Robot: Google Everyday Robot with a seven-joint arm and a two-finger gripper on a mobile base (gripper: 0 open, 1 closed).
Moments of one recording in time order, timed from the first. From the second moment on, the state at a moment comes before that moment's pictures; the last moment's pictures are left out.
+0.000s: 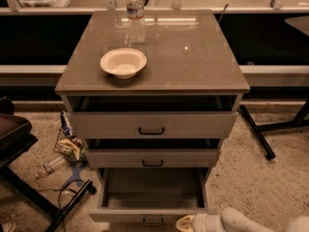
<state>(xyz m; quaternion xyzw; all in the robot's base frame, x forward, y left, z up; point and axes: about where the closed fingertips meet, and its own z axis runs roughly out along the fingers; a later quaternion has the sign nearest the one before) 0.415 -0.131 0.147 -0.52 0.72 0.30 0.34</state>
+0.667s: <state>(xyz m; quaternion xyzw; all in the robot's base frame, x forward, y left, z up) 0.460 -0.115 0.140 -0.52 0.72 0.29 0.35</state>
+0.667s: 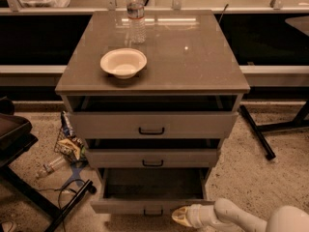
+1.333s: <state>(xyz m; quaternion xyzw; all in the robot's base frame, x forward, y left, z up) 0.506 -0.095 0.143 -0.53 0.72 0.28 0.35</state>
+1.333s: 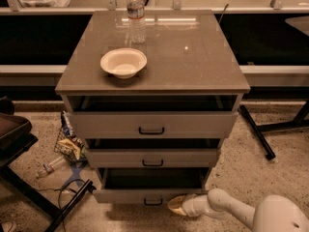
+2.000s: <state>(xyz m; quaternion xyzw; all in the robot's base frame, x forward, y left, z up) 0.515 -0.096 0.140 -0.53 0.72 0.28 0.35</state>
